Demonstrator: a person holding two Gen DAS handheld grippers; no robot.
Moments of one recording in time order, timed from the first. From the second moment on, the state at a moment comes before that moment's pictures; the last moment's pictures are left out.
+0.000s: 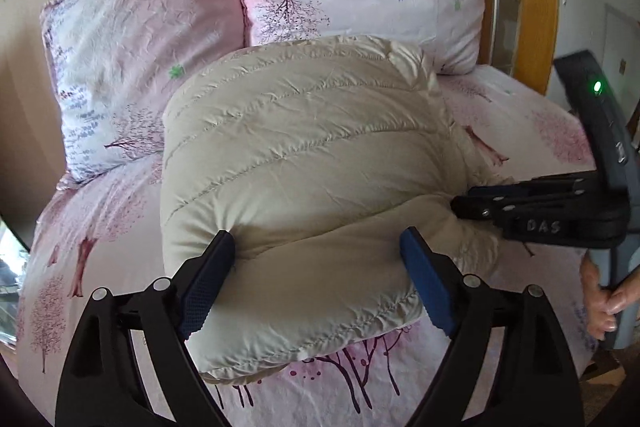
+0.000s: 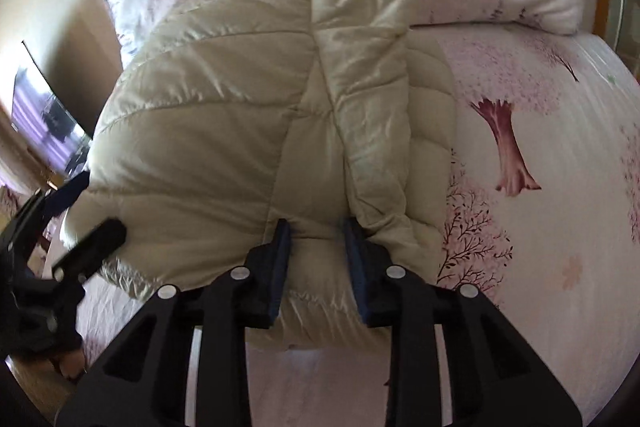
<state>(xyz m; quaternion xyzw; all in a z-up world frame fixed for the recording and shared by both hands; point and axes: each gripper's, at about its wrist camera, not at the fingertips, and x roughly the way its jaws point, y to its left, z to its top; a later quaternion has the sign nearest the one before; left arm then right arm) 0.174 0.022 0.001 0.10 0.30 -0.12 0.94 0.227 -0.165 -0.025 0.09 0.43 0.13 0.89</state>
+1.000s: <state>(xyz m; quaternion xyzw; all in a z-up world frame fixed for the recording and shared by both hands) 0.105 0.078 -0.011 -0.01 0.33 -0.03 0.94 0.115 -0.157 0.014 0.01 0.32 0.06 0.95</state>
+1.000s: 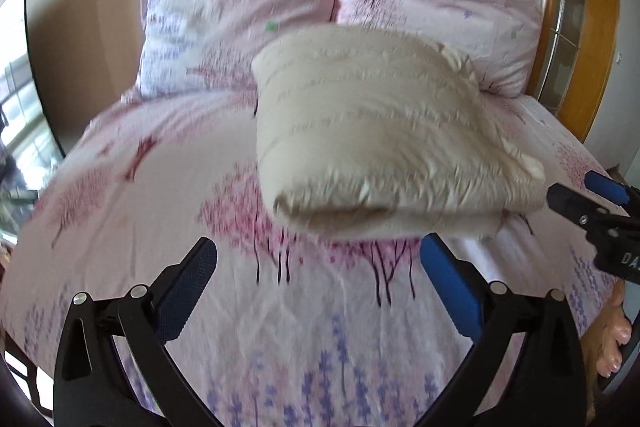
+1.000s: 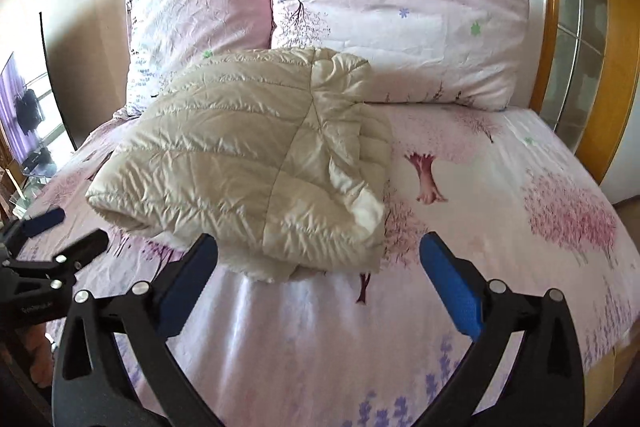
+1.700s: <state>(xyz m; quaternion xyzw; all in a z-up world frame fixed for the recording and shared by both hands) 0.097 0.078 -0.021 -0.02 0.43 -0.03 0.90 0.116 -0.136 -0.007 -0.02 0.45 0.06 0.89</state>
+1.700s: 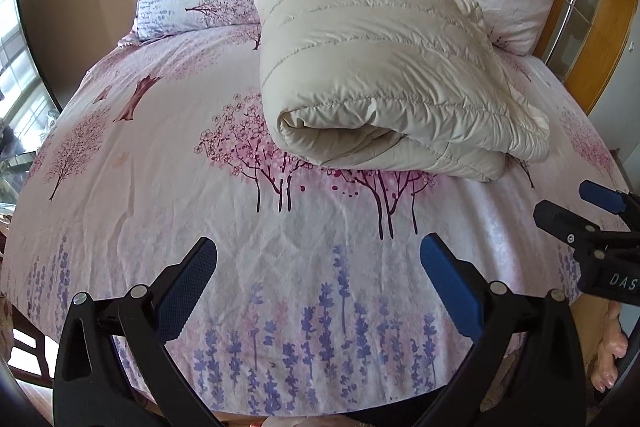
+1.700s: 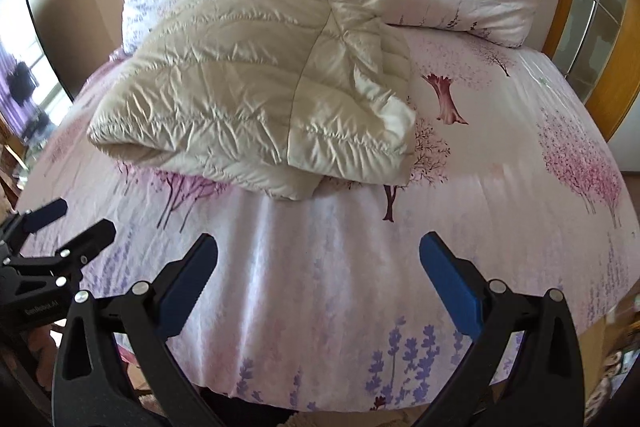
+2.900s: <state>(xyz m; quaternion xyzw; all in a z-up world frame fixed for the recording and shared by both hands) 0.113 0.081 -0.031 -0.02 0.46 -0.04 0.89 0.124 -0.136 -0.018 -0.02 0.47 0.05 0.88</state>
